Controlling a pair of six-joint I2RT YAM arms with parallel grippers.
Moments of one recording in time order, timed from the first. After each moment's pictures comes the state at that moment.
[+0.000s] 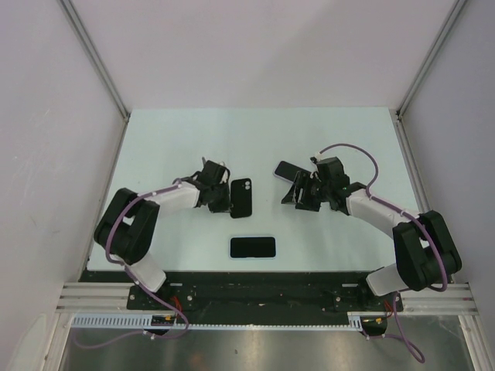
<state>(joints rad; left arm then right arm) -0.48 1.69 0.92 -0.28 0.09 -0.58 0.41 1.45 0.80 -0.16 -0.36 0.67</state>
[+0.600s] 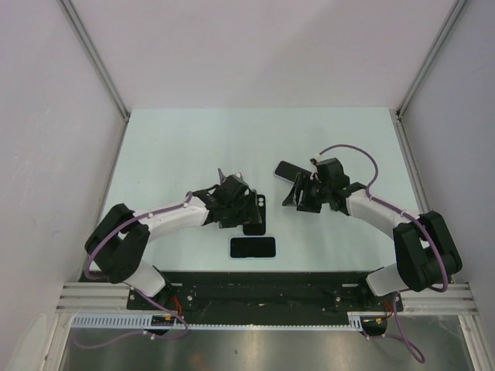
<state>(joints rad) -0.77 1.54 0.86 -0.35 -0.01 -0.84 0.42 1.45 0.80 -0.19 -0.34 0.66</state>
